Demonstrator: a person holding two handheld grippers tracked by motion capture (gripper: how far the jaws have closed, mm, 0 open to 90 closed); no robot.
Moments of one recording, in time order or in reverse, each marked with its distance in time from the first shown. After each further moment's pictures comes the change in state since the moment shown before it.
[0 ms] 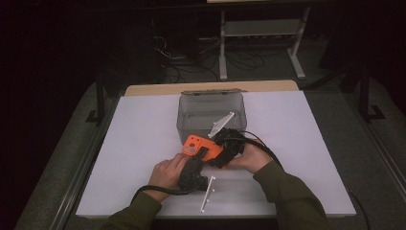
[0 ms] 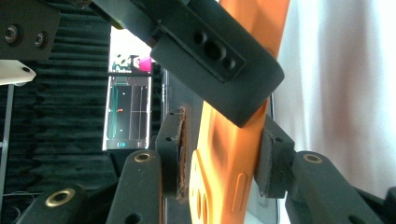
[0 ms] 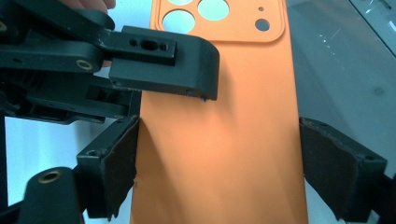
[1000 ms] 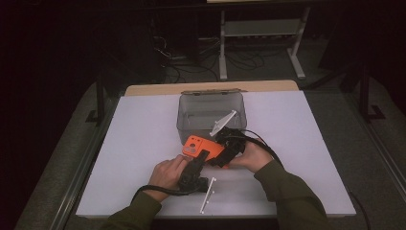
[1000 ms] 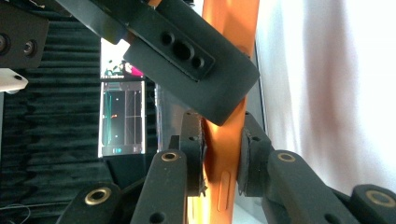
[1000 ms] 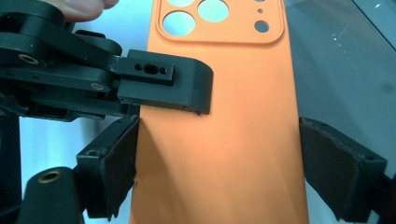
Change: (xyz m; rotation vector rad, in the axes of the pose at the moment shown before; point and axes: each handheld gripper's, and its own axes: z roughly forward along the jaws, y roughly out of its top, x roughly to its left) left arm 0.002 0.002 -0.003 0.017 -0.050 0.069; right arm -0.005 -0.002 -0.002 -0.007 0.040 0.023
